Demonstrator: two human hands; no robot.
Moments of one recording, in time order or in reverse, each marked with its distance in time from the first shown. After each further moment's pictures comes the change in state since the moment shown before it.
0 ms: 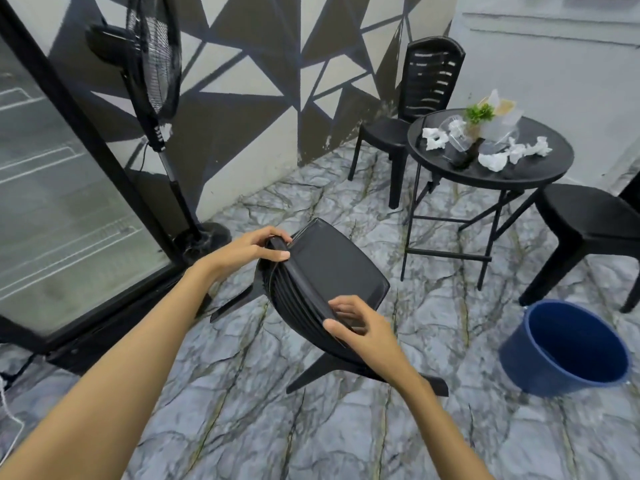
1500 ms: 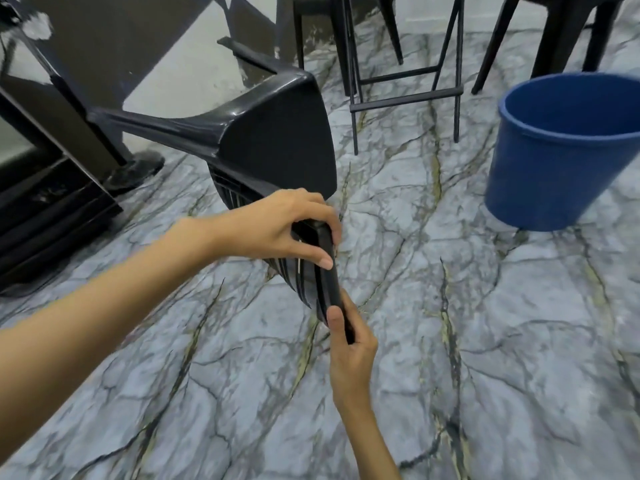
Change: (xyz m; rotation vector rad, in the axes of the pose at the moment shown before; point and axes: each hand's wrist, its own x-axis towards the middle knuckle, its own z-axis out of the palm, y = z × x) left_hand 0.070 -0.257 0.579 0.950 -0.190 0.590; right_hand -0.203 0.620 0.032 0.572 0.586 -0.059
